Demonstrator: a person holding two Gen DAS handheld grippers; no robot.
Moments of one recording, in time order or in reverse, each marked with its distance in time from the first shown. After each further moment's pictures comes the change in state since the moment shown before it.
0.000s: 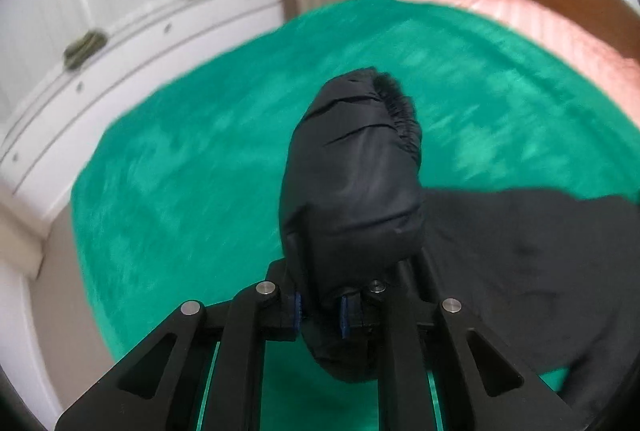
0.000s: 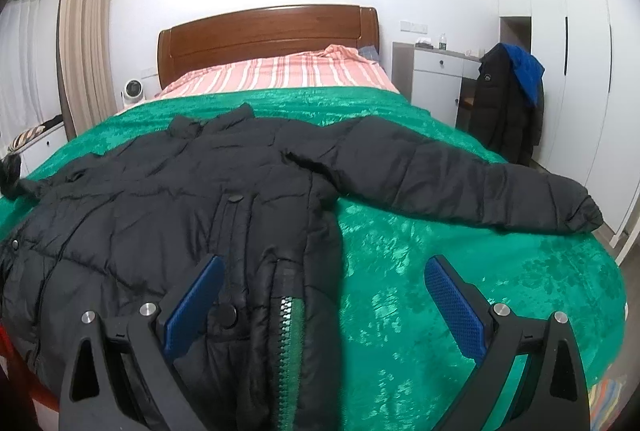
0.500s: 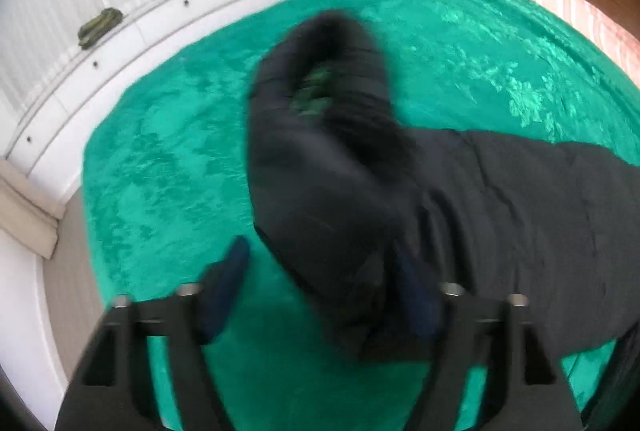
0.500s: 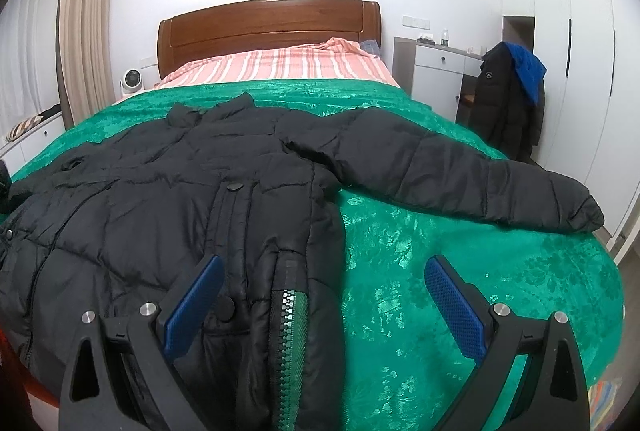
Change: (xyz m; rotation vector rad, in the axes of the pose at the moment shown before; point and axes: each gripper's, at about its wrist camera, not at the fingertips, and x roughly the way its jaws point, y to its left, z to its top) left arm 0.008 0.038 -0.043 -0.005 0.044 0.056; right arm 0.006 0.002 -0.003 -0.018 0.020 -0.013
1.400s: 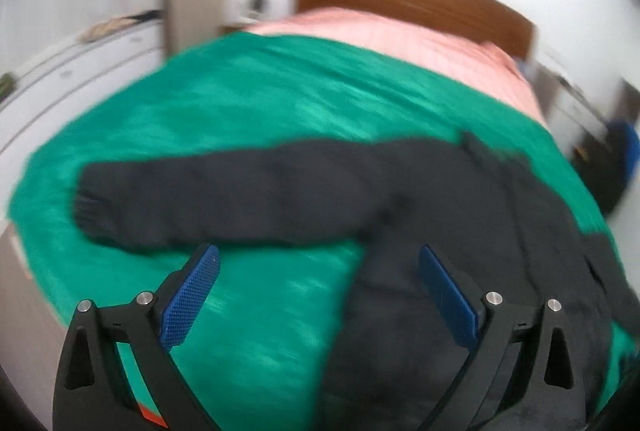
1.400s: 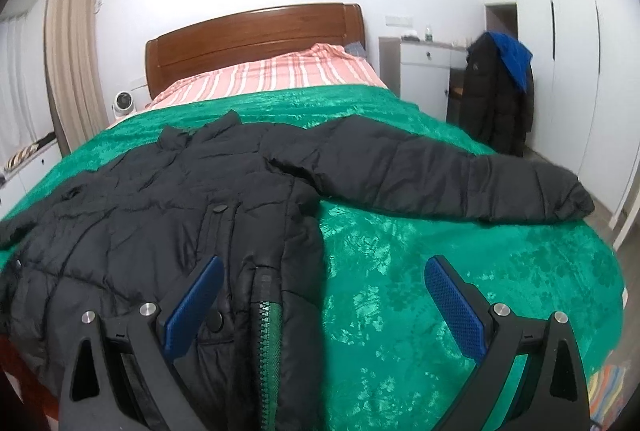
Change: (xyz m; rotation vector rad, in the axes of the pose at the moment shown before) left arm -0.183 -0.094 -0.097 0.226 -0.188 -0.540; right arm -0.014 -0.024 0.013 0.106 -0.005 0.010
